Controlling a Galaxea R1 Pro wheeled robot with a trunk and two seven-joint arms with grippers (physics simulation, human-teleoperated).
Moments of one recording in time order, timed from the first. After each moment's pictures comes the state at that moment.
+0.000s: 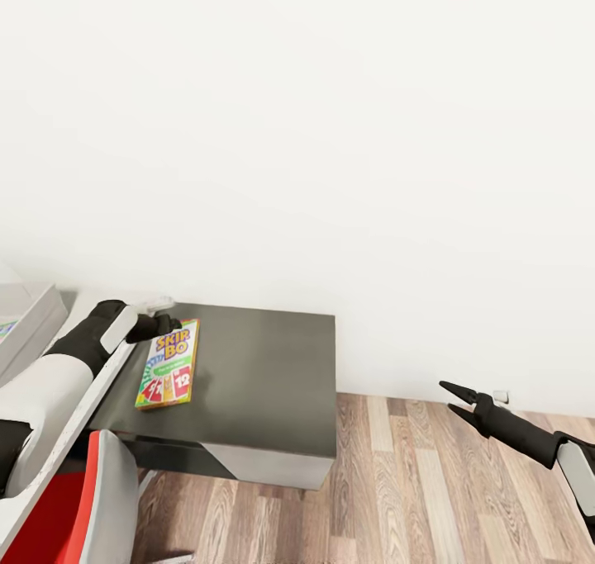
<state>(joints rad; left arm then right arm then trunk) -1.14 0.29 -0.23 -0.49 0.58 0.74 0.10 -0.45 -0.34 -0.41 -0.91 -0.59 0.87 0.85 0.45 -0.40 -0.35</state>
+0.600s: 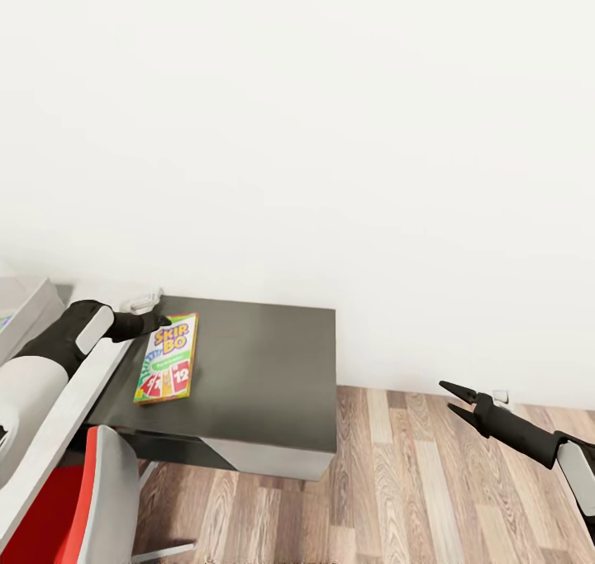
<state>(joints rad) -1.14 0.38 -0.23 -0.49 0.59 0.74 -0.05 -0.45 -0.34 -0.41 -0.91 -0.59 0.87 0.85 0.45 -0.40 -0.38</state>
